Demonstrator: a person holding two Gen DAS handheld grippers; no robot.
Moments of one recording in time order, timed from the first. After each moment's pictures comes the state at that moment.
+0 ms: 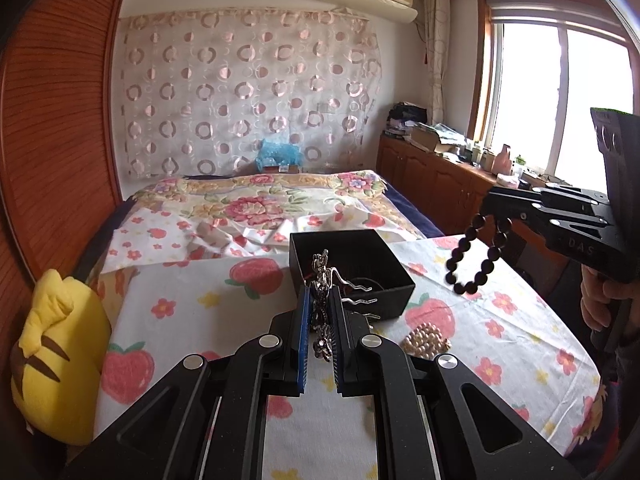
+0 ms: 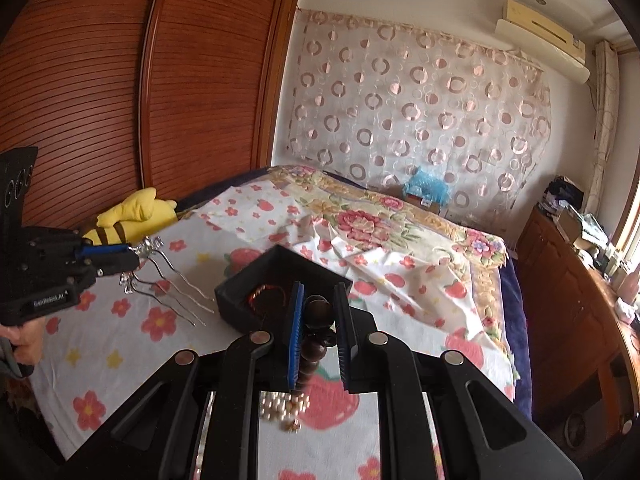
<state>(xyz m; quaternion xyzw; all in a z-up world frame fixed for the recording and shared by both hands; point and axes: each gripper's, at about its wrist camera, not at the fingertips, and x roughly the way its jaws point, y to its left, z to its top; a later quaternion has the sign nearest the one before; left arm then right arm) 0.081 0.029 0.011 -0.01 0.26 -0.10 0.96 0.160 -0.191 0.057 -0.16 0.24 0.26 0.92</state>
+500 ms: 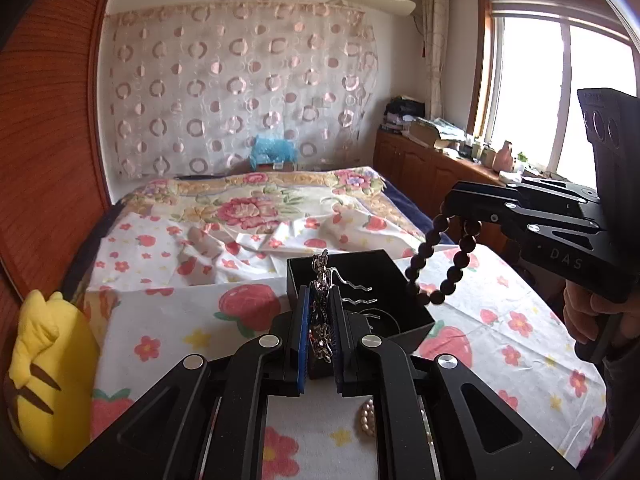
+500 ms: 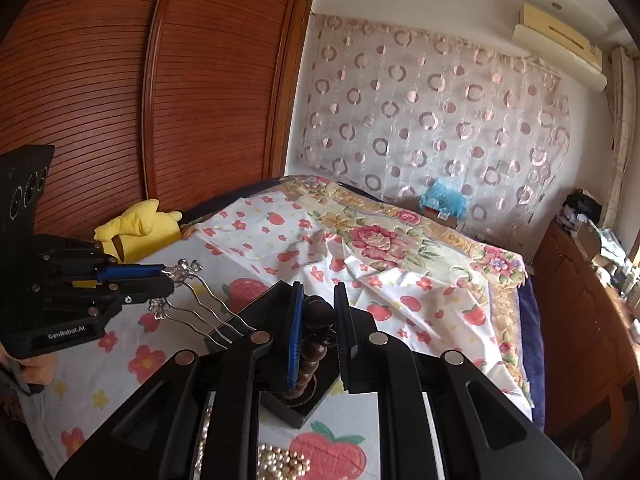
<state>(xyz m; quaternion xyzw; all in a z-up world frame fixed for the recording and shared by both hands) 0.151 0.023 0.015 -0.01 0.28 -0.11 0.95 0.221 -0.155 0.050 -0.15 0.24 0.29 0.91</state>
